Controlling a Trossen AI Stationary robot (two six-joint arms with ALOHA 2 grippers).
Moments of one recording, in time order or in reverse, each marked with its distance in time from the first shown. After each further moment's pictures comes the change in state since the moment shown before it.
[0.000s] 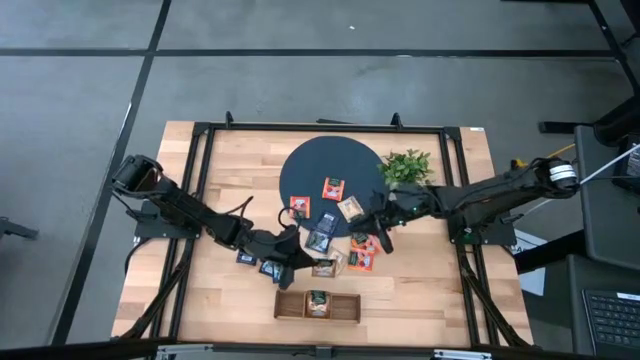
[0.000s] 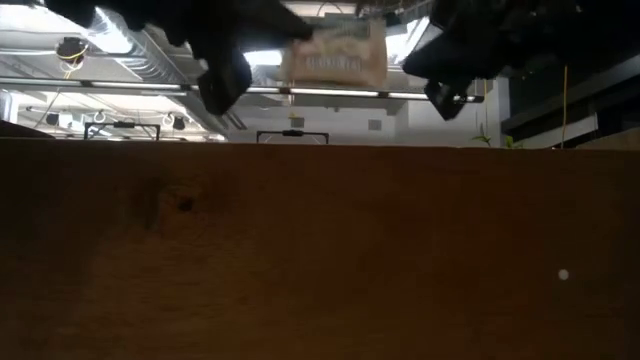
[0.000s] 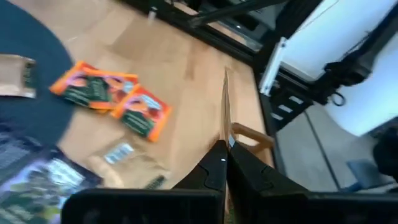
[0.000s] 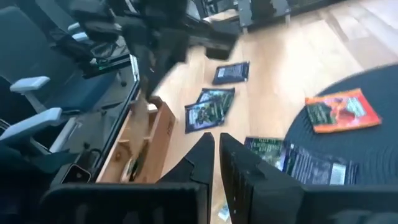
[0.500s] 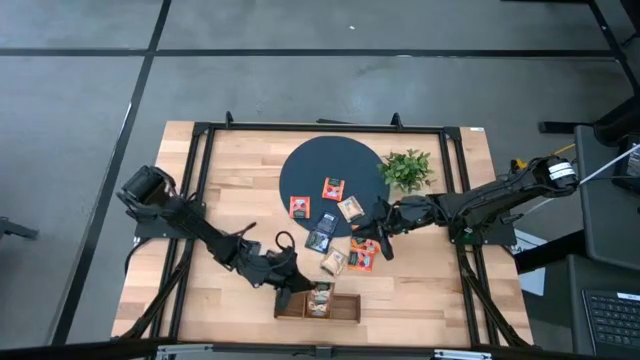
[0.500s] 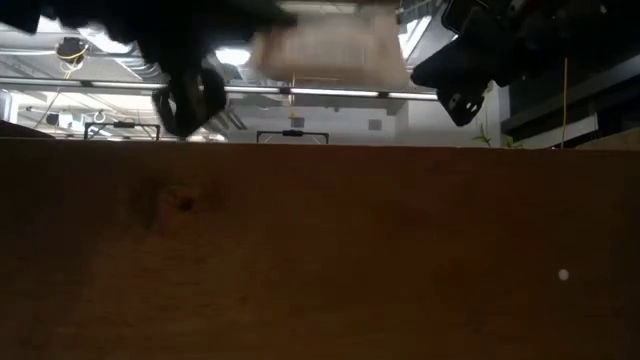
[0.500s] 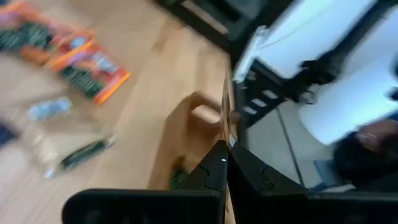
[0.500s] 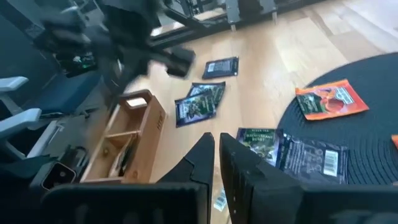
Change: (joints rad) left arm -0.141 0.160 0.004 0.179 -0.111 -0.178; right arm 0.090 0.002 -0.049 0.053 0.146 0.009
